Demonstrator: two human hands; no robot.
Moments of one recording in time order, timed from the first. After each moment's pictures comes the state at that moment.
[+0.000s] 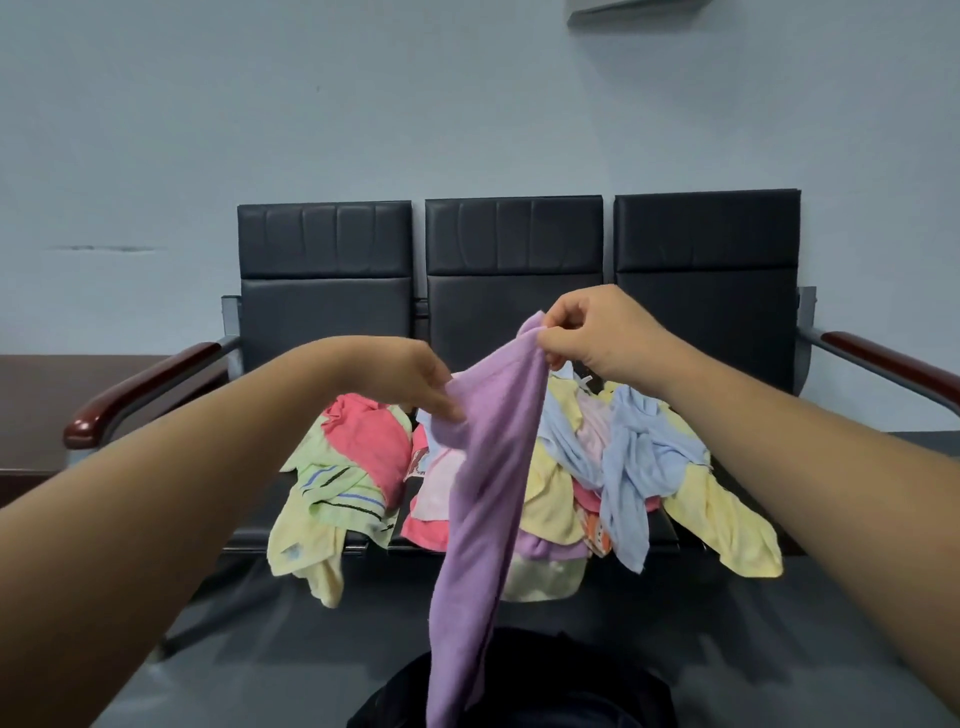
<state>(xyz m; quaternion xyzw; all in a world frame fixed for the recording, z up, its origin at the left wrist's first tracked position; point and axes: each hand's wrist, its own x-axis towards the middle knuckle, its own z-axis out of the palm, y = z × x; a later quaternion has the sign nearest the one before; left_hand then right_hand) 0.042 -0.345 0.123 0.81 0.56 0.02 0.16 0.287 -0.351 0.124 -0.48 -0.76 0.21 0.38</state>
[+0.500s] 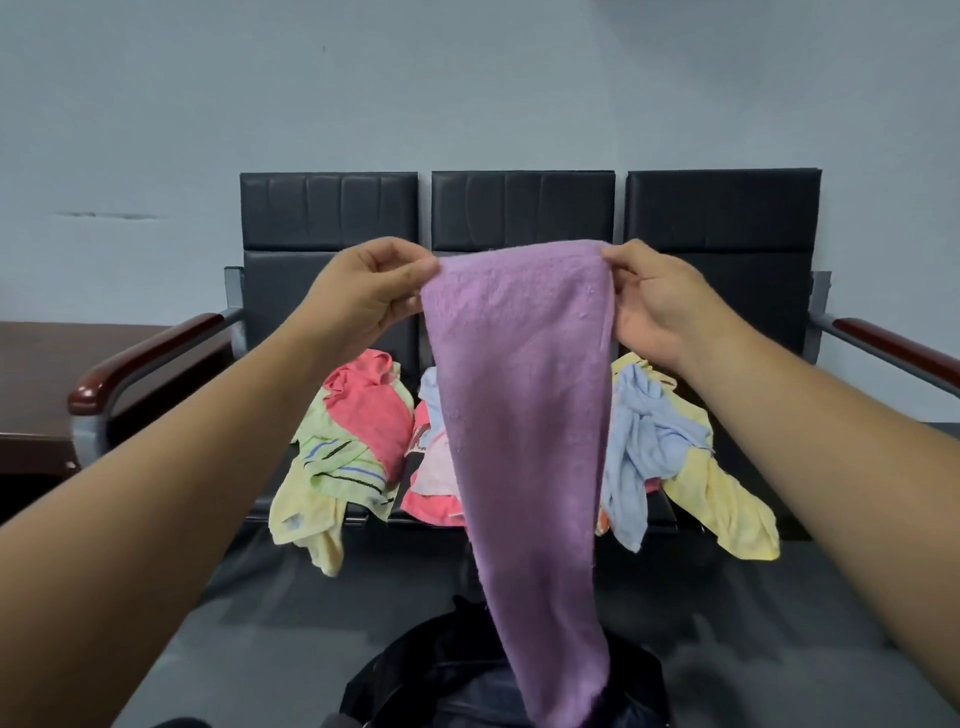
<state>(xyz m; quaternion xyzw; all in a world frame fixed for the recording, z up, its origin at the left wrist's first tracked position) 0.025 -0.344 0.115 0.64 0.35 0.57 0.39 0.309 -0.320 0.118 -0.30 -0.46 0.59 0.59</state>
